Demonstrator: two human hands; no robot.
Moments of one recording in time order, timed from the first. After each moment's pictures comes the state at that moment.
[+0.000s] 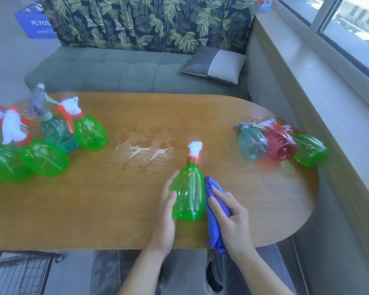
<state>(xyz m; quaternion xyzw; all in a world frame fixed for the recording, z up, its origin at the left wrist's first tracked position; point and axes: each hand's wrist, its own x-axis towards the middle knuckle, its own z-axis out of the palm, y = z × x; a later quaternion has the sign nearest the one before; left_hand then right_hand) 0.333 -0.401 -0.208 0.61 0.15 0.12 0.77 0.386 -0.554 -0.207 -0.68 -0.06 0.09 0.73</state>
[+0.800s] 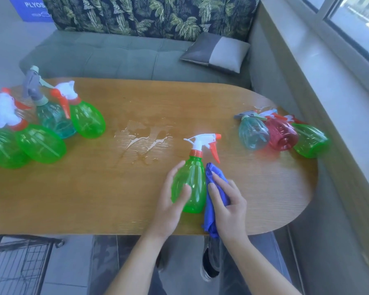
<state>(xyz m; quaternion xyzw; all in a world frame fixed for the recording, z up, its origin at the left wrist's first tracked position) 0.333 -0.404 -0.204 0.70 0.12 0.10 0.70 0.383 -0.550 -0.209 -0.73 -0.07 0.01 0.68</state>
